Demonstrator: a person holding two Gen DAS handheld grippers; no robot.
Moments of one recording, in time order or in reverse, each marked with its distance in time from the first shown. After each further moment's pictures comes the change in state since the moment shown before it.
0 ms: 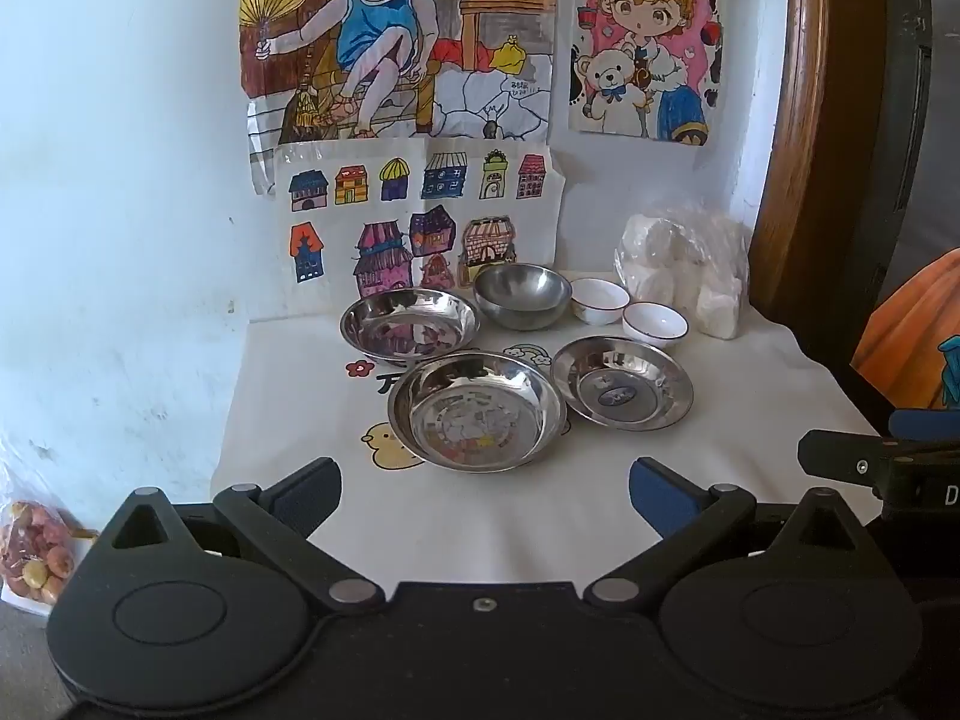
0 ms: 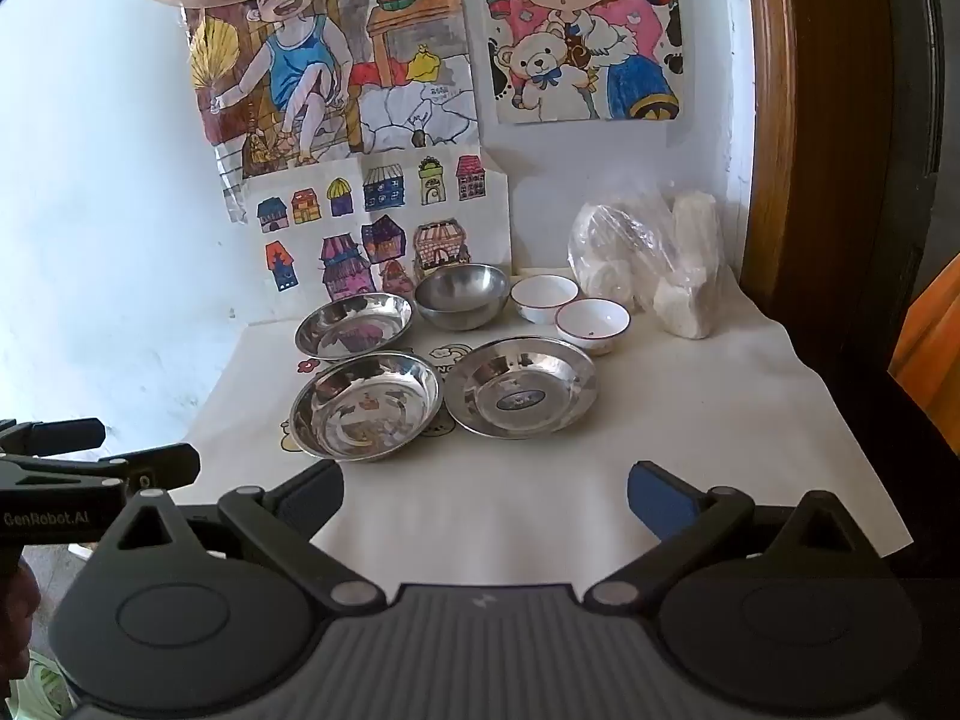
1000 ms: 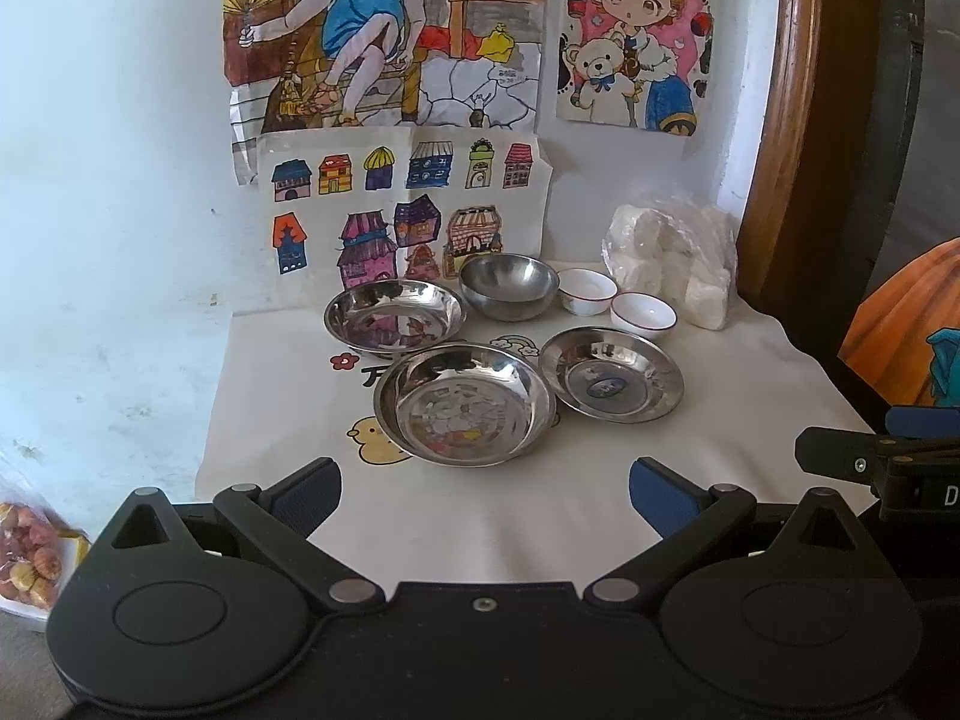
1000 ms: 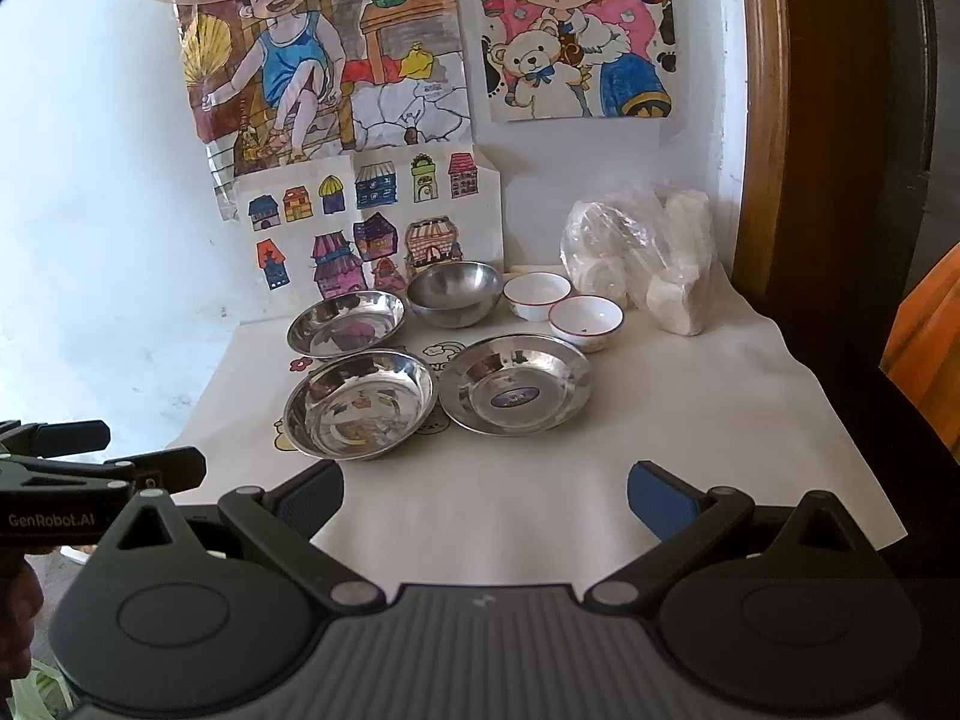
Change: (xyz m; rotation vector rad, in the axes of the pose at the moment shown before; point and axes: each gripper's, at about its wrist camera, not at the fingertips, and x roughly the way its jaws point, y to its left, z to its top) left arm 0.009 -0.004 -0.004 -0.001 0.018 -0.033; right arm -0.005 0.006 0.004 0.010 0.006 -0.030
